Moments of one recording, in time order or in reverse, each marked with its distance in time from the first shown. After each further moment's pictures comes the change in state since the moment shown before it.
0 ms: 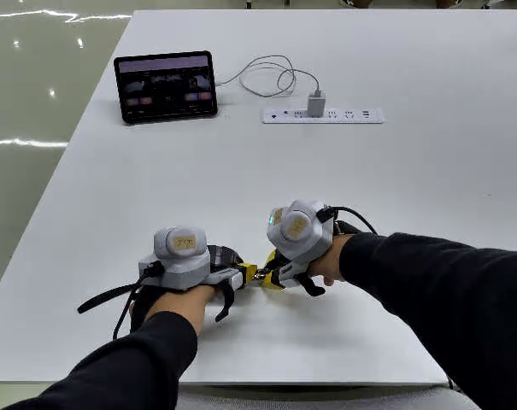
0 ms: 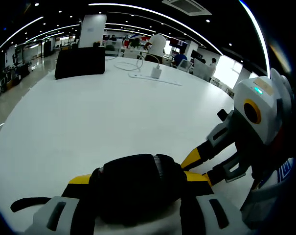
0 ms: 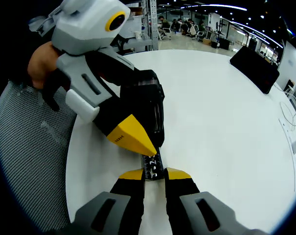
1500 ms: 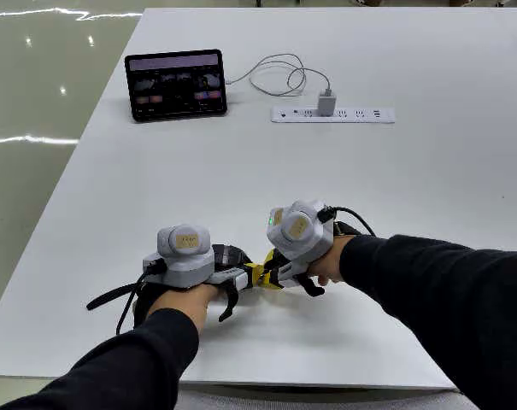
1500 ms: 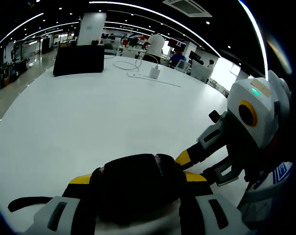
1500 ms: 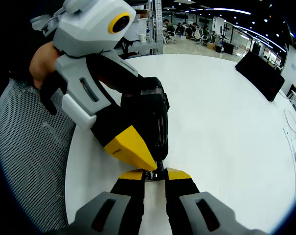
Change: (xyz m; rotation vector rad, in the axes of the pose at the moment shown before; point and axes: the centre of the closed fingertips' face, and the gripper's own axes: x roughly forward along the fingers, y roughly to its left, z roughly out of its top) left arm -0.001 0.001 0.000 -0.031 0.004 -0.043; right arm 0.011 0.004 0.017 -0.030 -0.033 0.027
